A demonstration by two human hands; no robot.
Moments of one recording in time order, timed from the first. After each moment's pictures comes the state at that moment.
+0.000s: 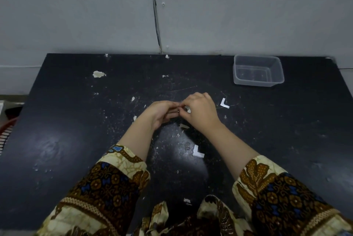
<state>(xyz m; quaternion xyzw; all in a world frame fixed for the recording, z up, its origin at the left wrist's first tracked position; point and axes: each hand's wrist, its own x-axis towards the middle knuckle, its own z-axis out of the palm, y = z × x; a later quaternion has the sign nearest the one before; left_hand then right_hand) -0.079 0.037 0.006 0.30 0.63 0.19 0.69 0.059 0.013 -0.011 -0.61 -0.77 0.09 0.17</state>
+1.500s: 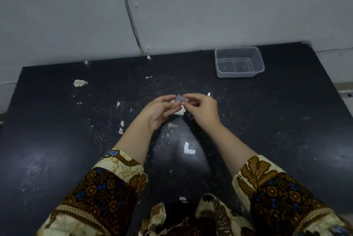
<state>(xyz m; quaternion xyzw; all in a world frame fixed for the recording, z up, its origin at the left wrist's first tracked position) -0.050 0.034 0.012 0.28 0.56 0.23 0.74 0.095 -0.004 -0.019 -0.67 -0.46 0.40 0.41</state>
